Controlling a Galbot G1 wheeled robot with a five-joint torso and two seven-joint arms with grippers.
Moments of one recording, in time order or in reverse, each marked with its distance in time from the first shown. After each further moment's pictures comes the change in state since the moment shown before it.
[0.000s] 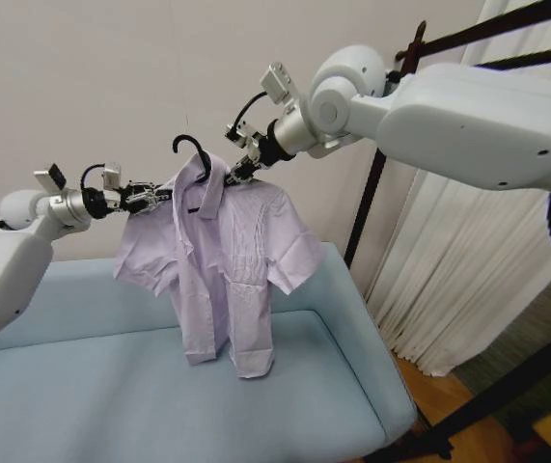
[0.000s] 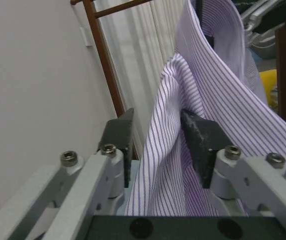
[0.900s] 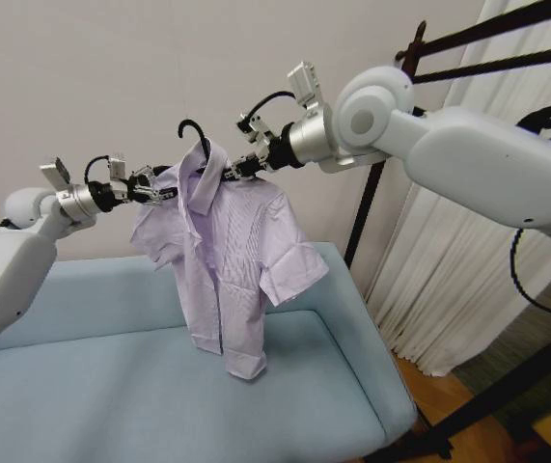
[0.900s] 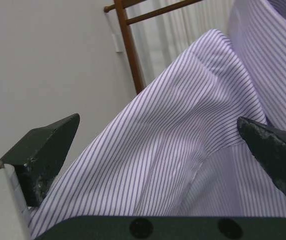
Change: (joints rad) left arm 0.015 0.009 0.011 -0.079 -0.033 0.000 -0.210; right arm -0.220 -0.142 0.273 0.148 0.121 0.019 0.215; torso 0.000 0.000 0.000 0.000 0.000
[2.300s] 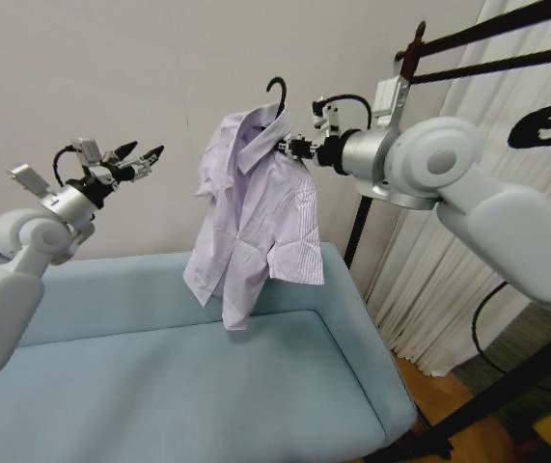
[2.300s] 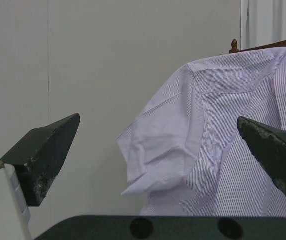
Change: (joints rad) left arm 0.479 0.028 -0.382 -0.471 -0.146 -0.005 -0.739; right arm -0.477 -0.090 0.603 0.296 0.168 0.128 0.868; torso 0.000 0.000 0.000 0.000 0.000
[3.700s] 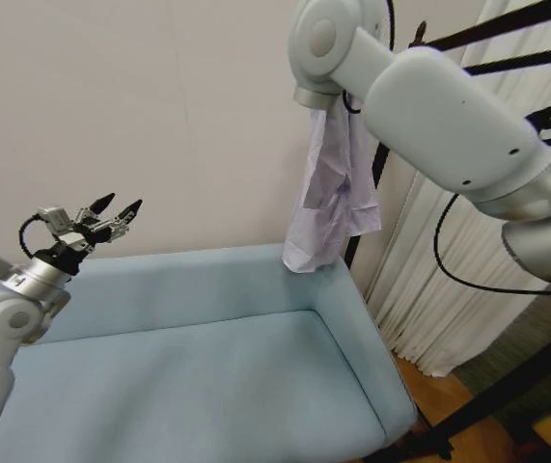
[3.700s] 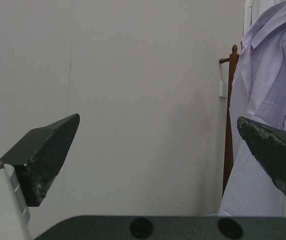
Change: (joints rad) left arm 0.494 -0.133 -0.422 -0.185 0.052 -0.027 0.103; right arm 0.497 0.391 -0.406 -0.620 -0.209 0.276 0.745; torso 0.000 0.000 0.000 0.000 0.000
